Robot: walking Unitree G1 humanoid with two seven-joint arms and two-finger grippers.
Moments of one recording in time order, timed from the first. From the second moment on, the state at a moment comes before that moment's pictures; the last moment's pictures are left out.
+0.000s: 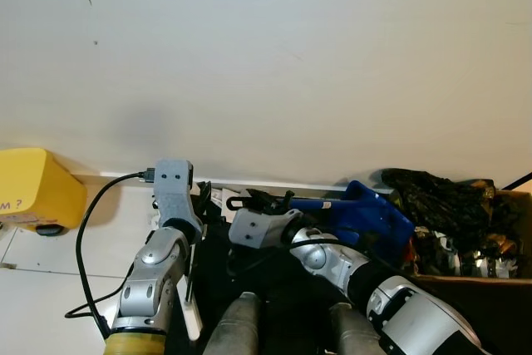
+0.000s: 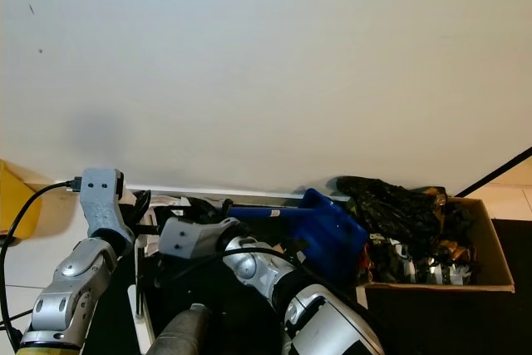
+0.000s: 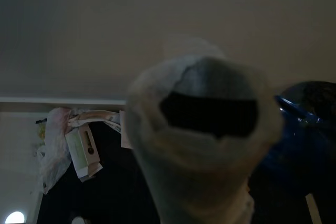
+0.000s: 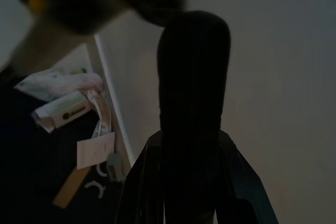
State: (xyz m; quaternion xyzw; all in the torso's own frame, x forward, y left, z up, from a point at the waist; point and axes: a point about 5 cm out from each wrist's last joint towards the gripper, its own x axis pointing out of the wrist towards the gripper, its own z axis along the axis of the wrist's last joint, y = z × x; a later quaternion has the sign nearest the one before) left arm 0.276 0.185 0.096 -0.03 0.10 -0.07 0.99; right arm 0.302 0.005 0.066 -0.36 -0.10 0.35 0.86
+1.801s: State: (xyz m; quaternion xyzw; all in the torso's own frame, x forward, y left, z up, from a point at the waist) left arm 0.310 0.146 0.153 -0.07 0.03 -0.18 0.98; right arm 0.287 -0.069 0.101 -0.30 -0.28 0.20 0.89
